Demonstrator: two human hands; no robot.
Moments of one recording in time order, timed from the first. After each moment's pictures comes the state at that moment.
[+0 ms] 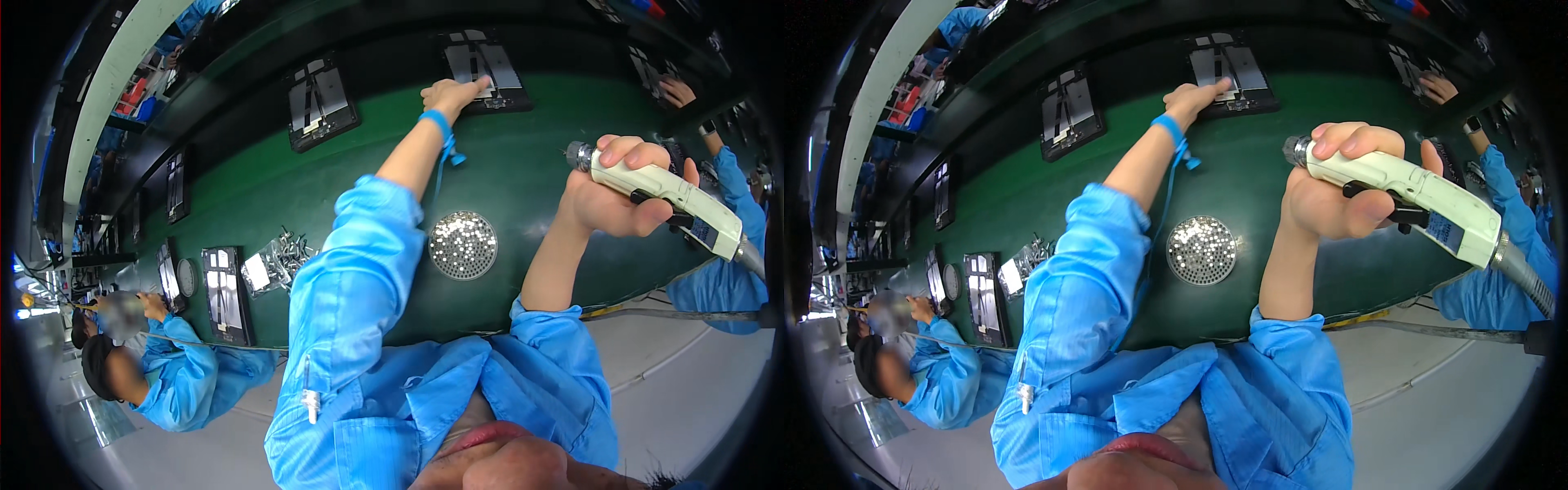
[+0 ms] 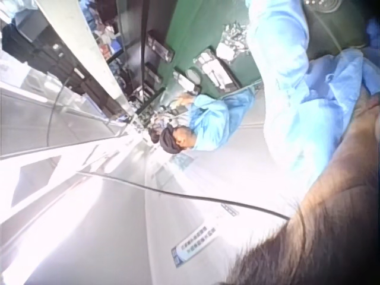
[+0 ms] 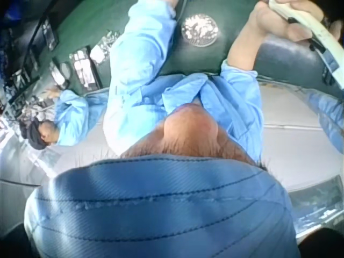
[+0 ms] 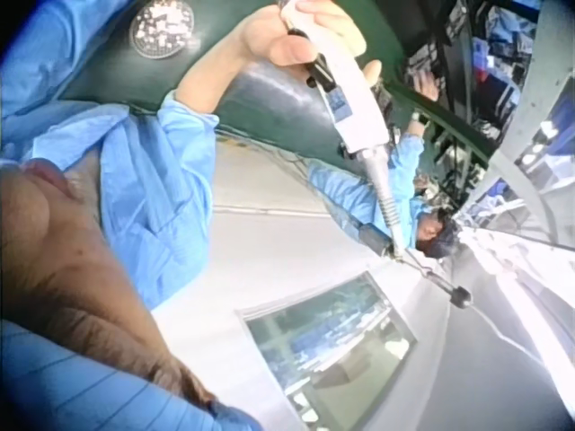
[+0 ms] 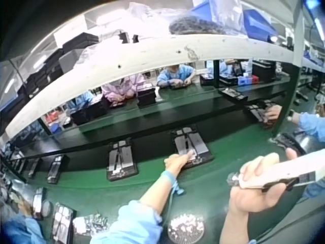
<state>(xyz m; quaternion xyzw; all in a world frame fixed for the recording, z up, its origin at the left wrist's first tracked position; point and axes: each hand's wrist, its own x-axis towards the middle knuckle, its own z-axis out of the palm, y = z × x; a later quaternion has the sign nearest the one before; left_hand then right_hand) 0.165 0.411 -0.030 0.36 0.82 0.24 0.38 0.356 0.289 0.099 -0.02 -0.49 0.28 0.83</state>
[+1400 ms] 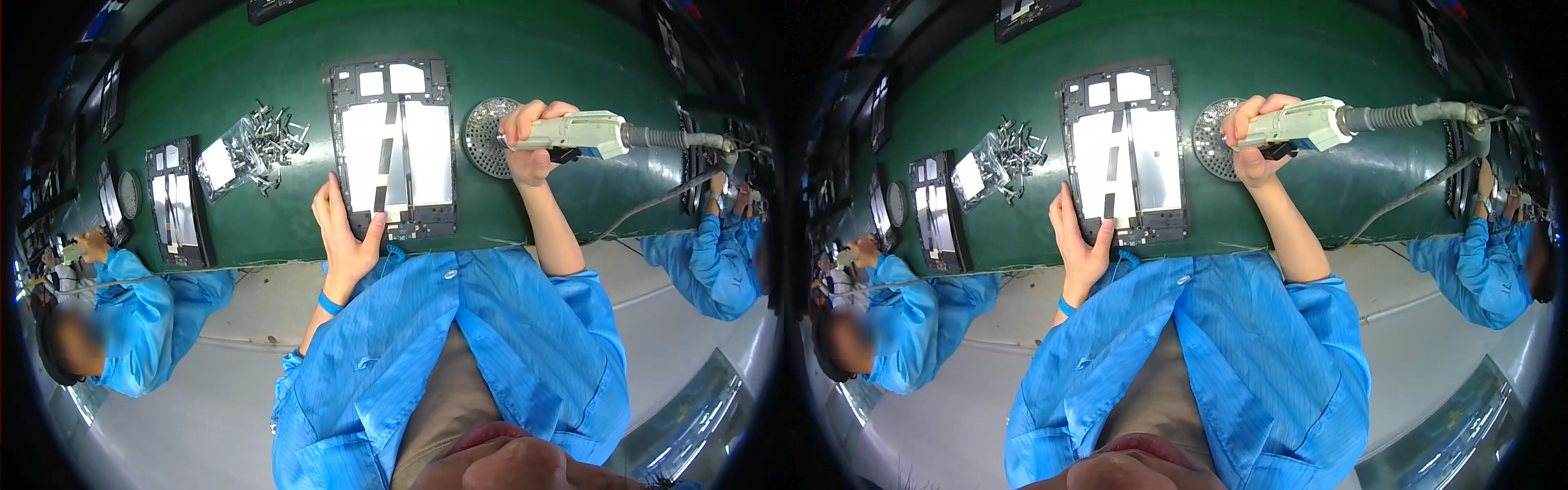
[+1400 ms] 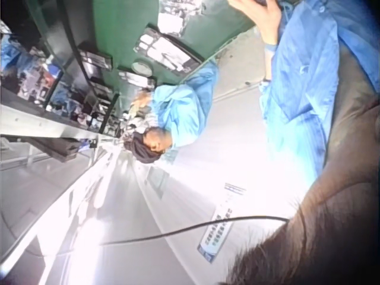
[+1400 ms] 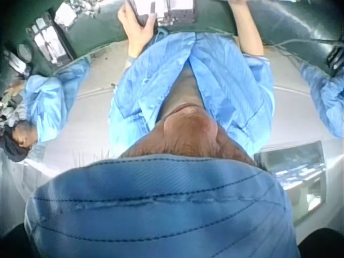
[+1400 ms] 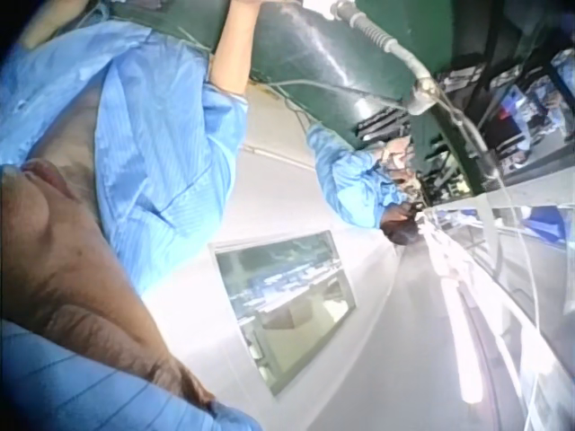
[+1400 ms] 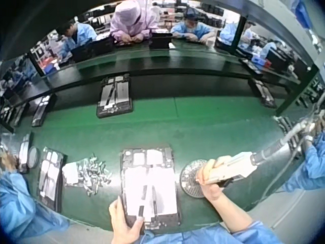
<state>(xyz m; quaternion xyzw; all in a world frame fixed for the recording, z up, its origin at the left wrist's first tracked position) 0.099 -0.042 -0.029 0.51 0.75 0.39 0.19 0.293 0.173 -0.034 -0.14 -0.53 0.59 0.59</state>
